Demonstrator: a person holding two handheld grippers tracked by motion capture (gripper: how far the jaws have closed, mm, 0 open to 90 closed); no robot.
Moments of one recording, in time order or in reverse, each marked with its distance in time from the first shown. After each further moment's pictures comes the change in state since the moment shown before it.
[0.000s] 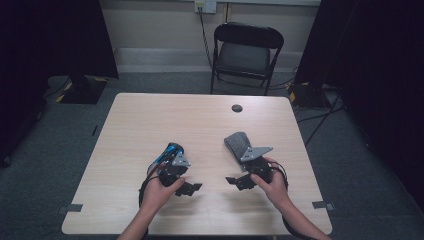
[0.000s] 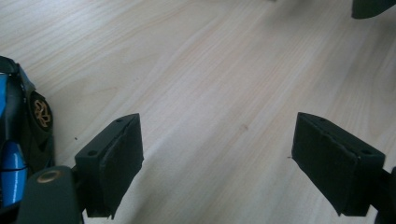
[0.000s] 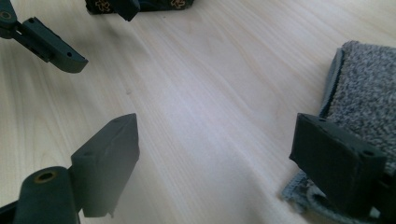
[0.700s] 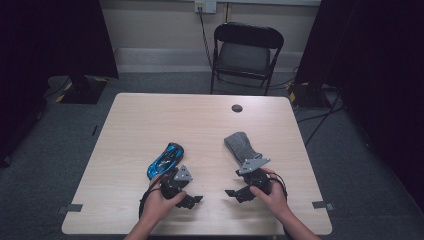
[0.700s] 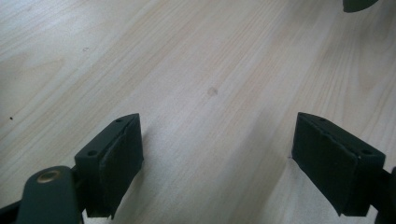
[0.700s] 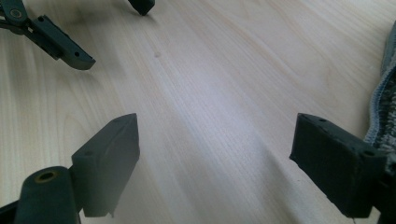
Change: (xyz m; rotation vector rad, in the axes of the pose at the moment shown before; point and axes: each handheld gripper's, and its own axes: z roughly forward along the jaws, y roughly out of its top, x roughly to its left) left arm -0.019 -0.025 0.012 0.024 -0.024 0.098; right arm 0.018 -0.025 0.008 0.031 0.046 -0.017
